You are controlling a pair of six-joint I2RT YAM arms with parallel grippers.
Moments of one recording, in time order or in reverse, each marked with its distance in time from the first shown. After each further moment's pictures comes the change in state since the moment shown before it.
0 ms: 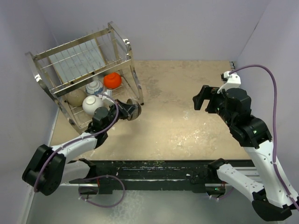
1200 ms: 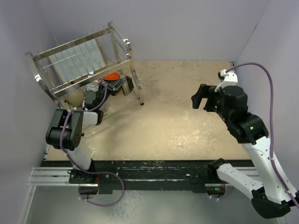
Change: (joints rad) left arm 0.397 0.551 0.235 0.630 0.320 -0.493; right arm 0.000 0.038 0.000 0.011 0.001 -0.006
